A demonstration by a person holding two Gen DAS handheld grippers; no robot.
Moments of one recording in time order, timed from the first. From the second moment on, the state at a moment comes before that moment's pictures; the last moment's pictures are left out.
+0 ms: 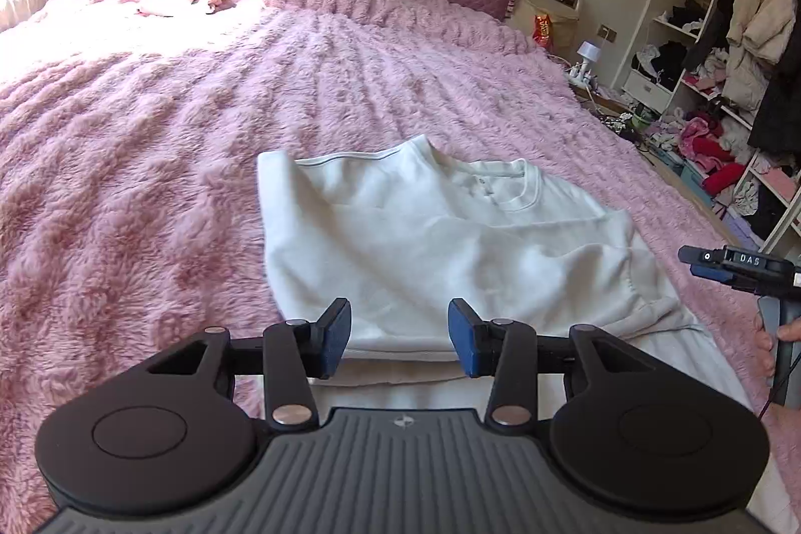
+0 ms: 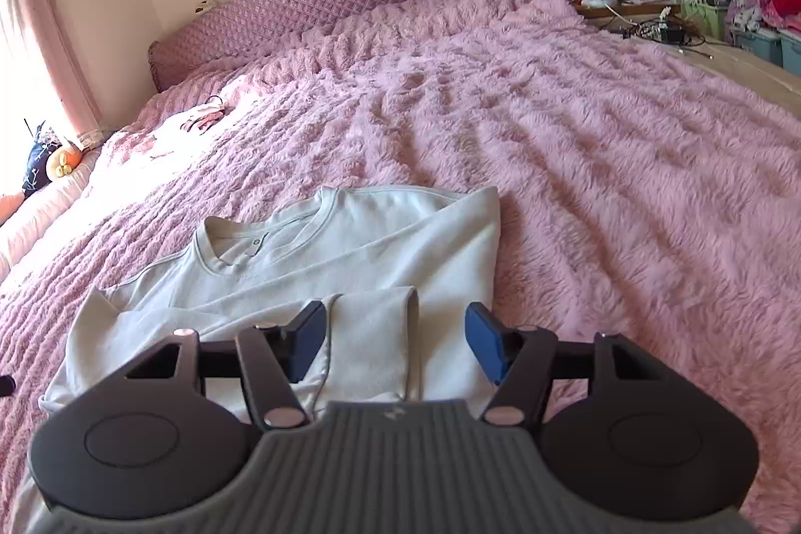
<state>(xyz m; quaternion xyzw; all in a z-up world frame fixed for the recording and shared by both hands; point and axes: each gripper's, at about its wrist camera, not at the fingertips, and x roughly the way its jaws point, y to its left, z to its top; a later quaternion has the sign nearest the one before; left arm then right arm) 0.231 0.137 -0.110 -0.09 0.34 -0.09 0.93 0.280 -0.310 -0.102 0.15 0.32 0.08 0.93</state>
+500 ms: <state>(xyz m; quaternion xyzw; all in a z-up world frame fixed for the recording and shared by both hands) 0.232 0.136 -0.156 0.14 0.35 -0.09 0.92 0.329 -0.289 -0.146 0.19 0.38 0.07 0.90</state>
